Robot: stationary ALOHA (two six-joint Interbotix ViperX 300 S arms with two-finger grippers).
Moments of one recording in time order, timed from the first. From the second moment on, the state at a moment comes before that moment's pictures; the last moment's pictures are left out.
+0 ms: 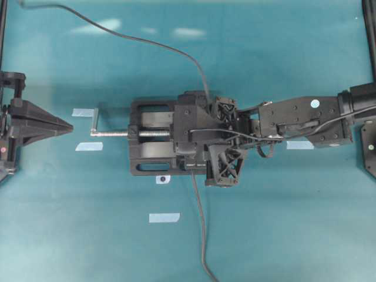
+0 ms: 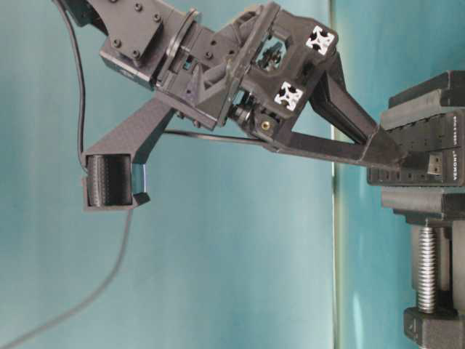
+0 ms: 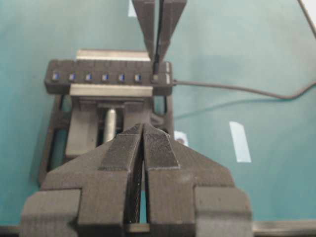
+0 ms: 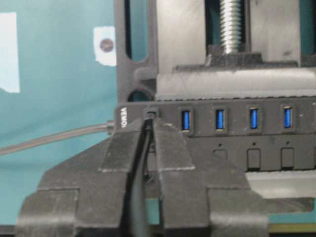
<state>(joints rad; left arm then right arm) -0.01 -1.00 1.17 0.01 0.13 -0.05 0.04 0.09 0.43 0.00 0.49 0.07</state>
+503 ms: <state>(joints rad) -0.01 -1.01 1.17 0.01 0.13 -0.05 0.04 0.10 0.43 0.00 0.48 0.07</state>
